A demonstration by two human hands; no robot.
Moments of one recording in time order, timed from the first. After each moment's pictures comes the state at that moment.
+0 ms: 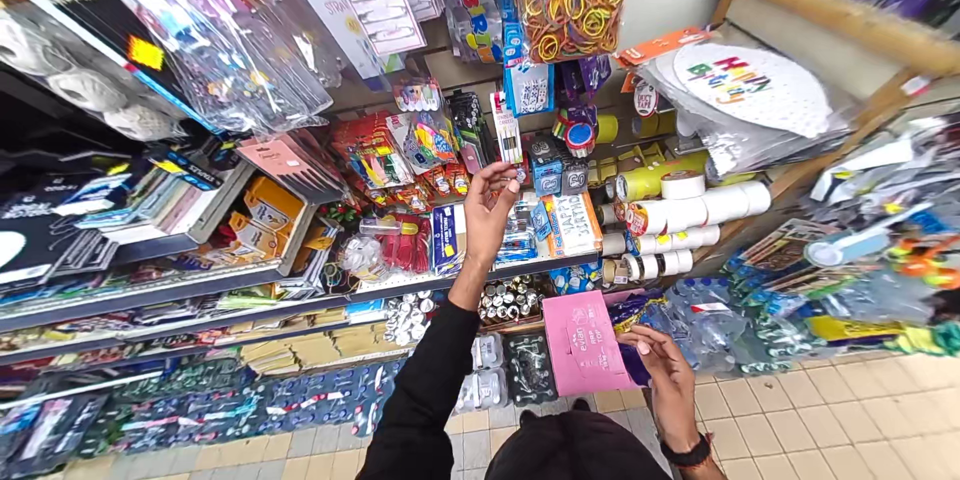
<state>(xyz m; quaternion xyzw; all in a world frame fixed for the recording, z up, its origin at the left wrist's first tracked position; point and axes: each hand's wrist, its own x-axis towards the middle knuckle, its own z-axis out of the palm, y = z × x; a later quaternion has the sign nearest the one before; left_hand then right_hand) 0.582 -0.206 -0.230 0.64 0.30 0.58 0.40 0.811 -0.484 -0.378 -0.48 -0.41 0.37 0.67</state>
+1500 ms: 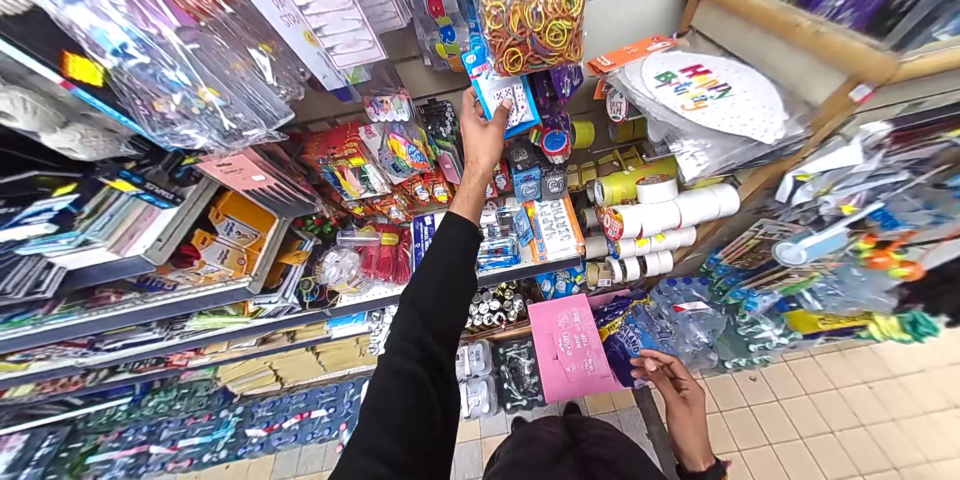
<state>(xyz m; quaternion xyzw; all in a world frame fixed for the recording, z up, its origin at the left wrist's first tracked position) 0.671 -0.067 -0.175 0.61 0.32 0.62 0.38 0.868 -0.518 -0.407 -0.57 -0.34 0.38 0.64</state>
